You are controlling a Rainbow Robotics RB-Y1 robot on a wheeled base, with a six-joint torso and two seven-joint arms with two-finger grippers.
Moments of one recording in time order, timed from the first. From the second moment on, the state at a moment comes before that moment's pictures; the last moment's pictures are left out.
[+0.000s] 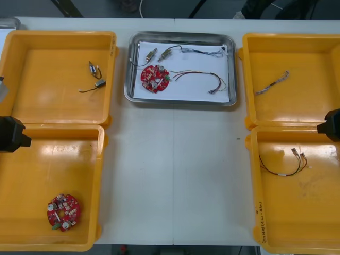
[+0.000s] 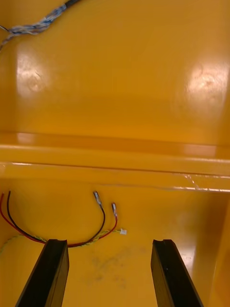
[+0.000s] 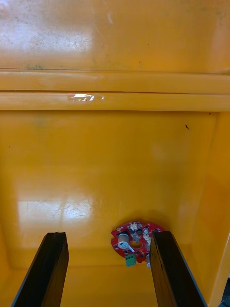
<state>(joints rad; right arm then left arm) -0.25 -0.52 -0.41 -2.16 -0.58 1.92 1.58 -0.16 0.83 0.28 -2.26 0.93 1.91 -1.13</state>
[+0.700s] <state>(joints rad) -0.13 -0.53 -0.48 -2.17 -0.66 1.92 1.58 -0.16 0.83 0.28 -2.26 0.93 1.91 -1.13</state>
